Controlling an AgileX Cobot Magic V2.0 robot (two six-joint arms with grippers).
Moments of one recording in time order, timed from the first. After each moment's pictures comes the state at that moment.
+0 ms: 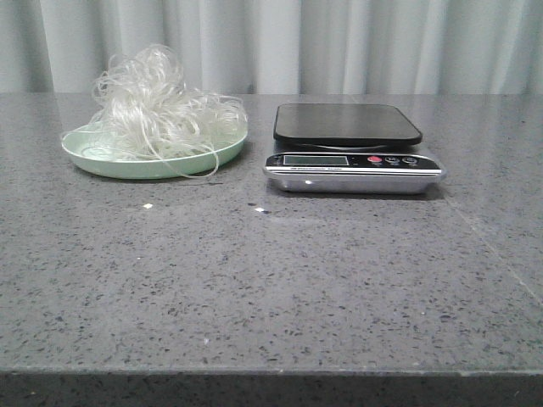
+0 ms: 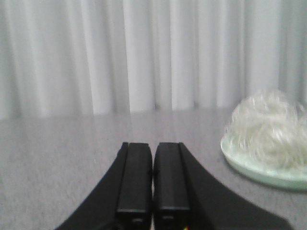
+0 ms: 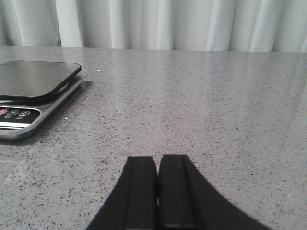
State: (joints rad) left arm -0.02 0.00 0.00 -0.10 -0.11 0.16; right arm 0.00 -0.01 0.03 0.07 0.12 -0.02
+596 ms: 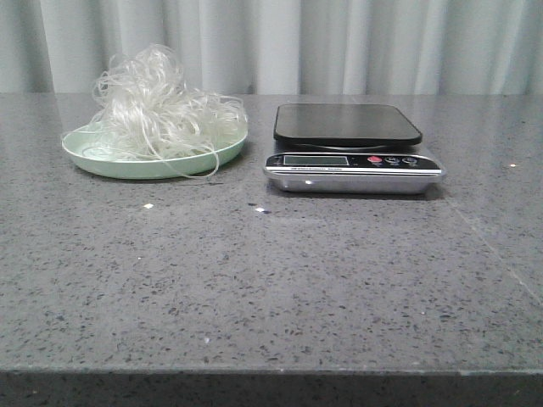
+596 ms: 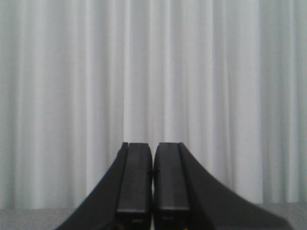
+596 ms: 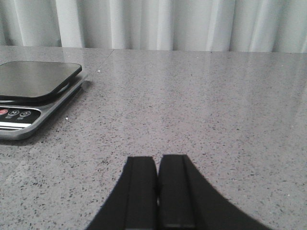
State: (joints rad) left arm -0.02 0.18 -0.58 -0.14 0.14 0.16; right arm 0.00 -0.01 0.03 0.07 0.12 -0.02
